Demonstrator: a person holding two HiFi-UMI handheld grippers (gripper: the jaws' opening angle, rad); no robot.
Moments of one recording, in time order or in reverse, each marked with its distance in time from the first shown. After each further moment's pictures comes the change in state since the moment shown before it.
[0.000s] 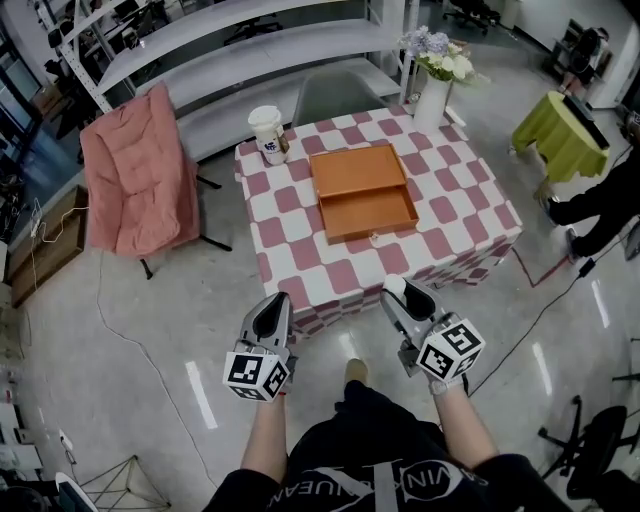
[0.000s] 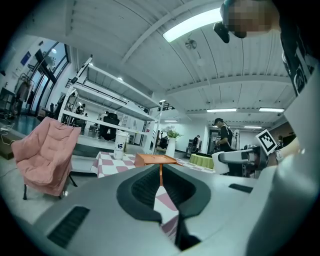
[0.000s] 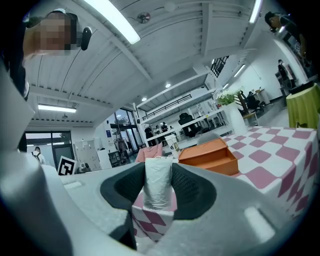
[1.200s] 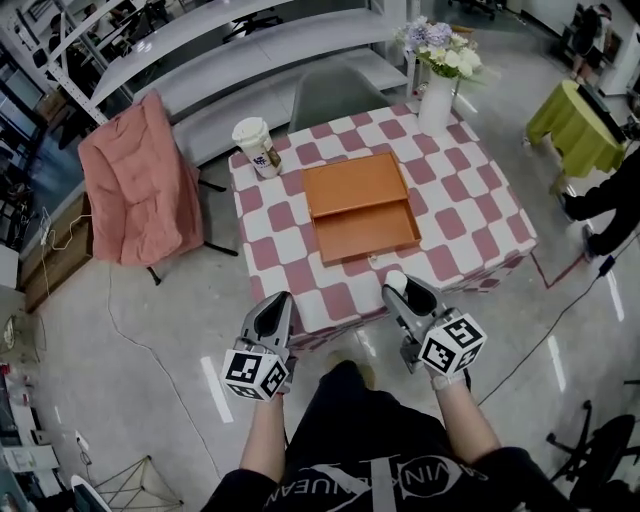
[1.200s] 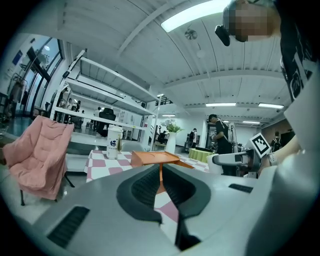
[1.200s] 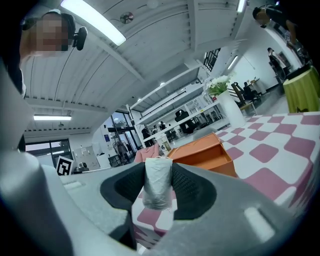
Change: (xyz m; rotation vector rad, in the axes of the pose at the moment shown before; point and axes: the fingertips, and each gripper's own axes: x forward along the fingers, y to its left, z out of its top) left arm 0.081 0.005 0.002 0.029 0.067 -0.024; right arm 0.042 -0.082 0.007 0.098 0.003 0.003
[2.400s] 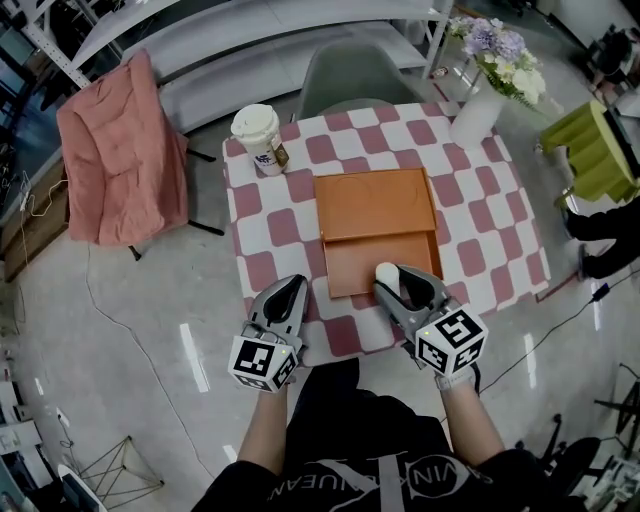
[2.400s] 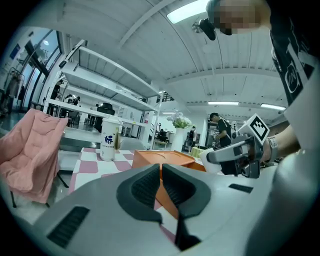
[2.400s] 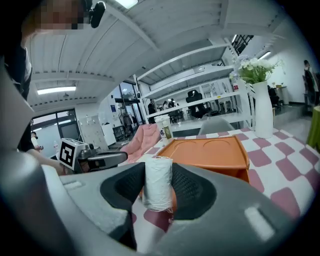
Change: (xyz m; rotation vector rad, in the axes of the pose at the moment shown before) left arm 0.110 0.056 -0.003 -0.022 0.027 -0.015; right arm 0.123 -0.034 0.015 -0.212 0.322 0.042
